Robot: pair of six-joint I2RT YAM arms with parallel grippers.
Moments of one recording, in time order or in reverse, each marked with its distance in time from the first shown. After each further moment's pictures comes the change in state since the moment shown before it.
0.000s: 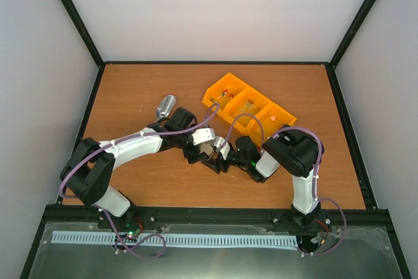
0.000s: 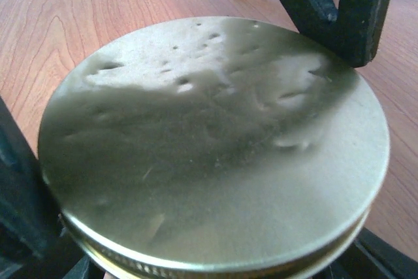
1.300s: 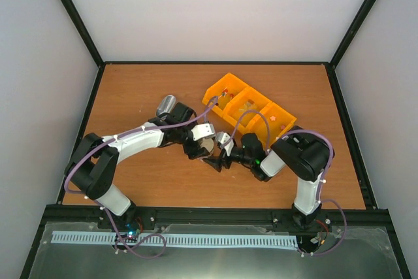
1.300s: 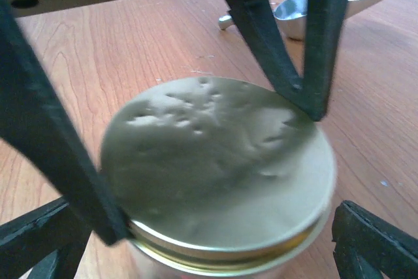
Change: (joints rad) left arm 0.047 0.055 0.062 -0.053 0.058 0.015; right arm -0.057 -0.097 -0.029 -0.012 -0.048 -0.007
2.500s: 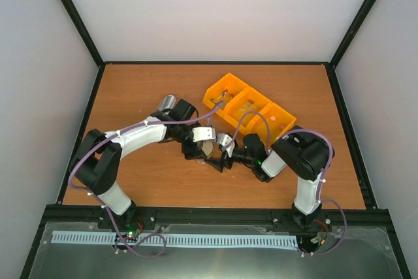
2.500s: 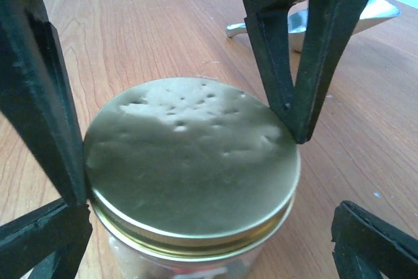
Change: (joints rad) left arm -0.001 0.053 0.103 -0.206 0.028 0.262; right arm -0.001 0.013 -0.015 0.062 -0.028 -0.064
